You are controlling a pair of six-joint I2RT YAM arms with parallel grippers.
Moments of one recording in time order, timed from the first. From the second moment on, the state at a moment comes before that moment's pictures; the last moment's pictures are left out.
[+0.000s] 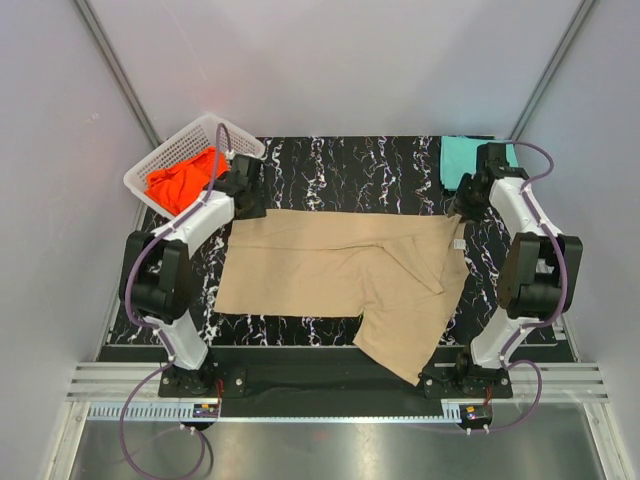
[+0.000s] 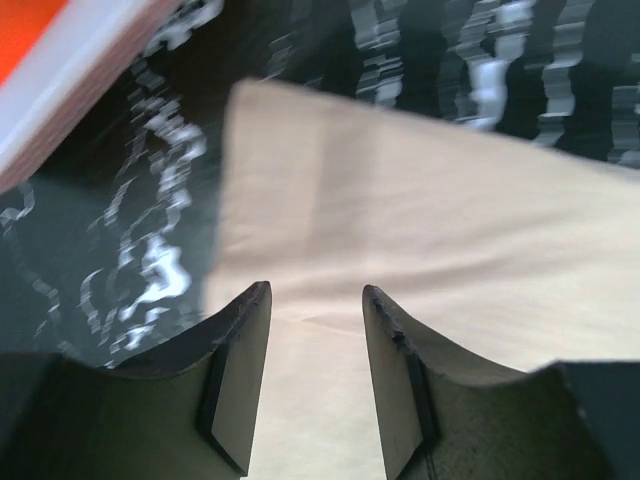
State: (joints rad) left arm -0.26 1.75 1.29 -0.53 -0.25 -0.35; right arm -0.09 1.77 1.42 -0.73 -0.02 0.35
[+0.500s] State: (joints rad) left arm -0.29 1.95 1.36 -0.48 -0.21 -0.34; right arm 0.05 1.81 1.28 -0.59 -0.29 0.33
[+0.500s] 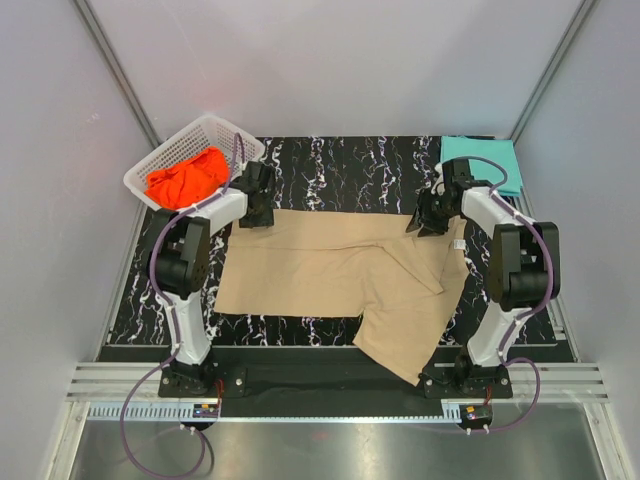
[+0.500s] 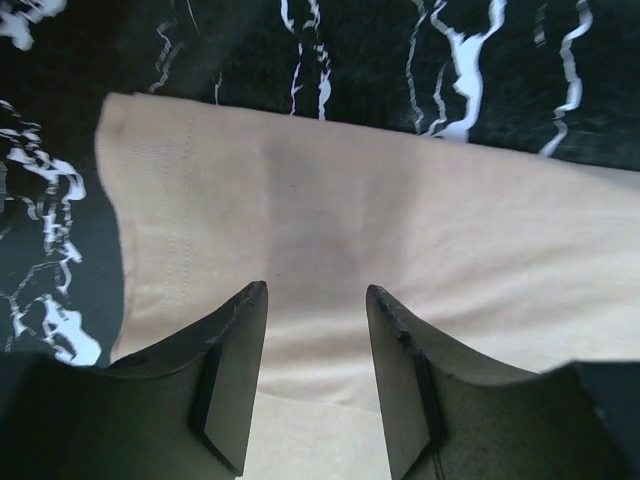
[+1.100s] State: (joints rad) left arm -0.23 1.98 1.41 -0.49 -0.10 -0.34; right arm 0.06 1.94 1.32 -0.59 -0.39 0.20
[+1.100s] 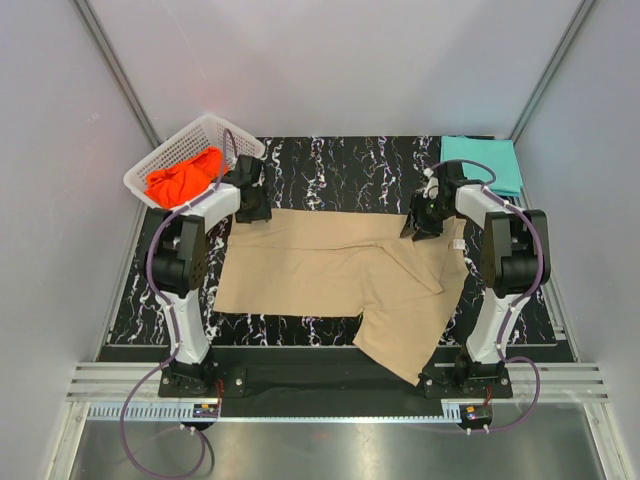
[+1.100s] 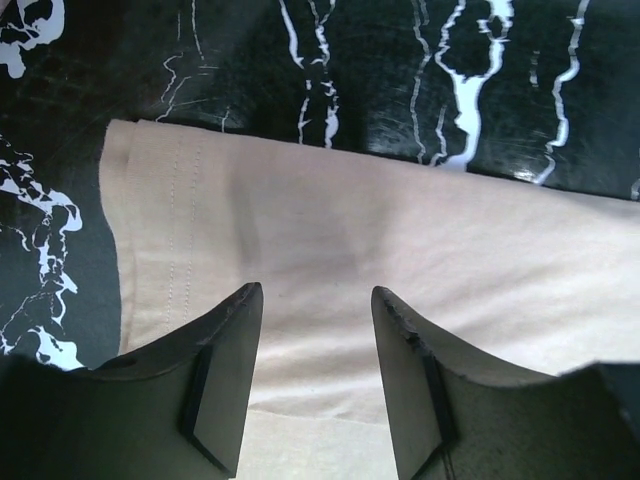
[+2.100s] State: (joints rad) left arm -0.26 1.77 1.37 -0.52 -0.06 -0.31; right arm 0.24 1.77 1.18 -0.63 -0.40 0.25
